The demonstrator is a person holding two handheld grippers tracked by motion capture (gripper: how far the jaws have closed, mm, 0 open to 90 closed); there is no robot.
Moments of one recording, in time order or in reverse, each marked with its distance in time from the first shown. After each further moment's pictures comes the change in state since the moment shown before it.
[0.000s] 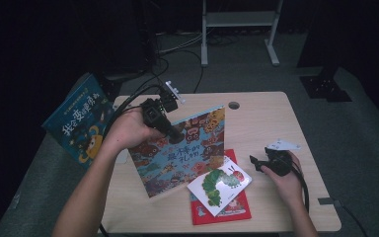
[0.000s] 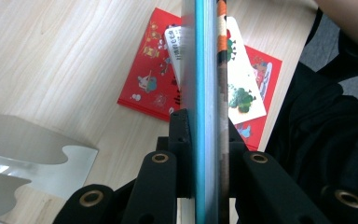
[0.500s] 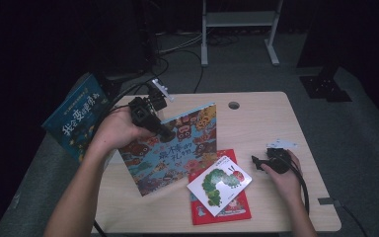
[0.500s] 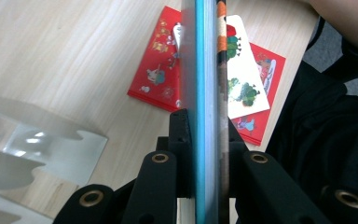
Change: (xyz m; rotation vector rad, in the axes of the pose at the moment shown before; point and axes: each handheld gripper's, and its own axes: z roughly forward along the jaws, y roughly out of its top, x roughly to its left) left arm 0.001 -0.022 -0.023 -0.037 0.034 -0.036; right arm -0.013 -0.009 0.022 0.076 -0.046 0.015
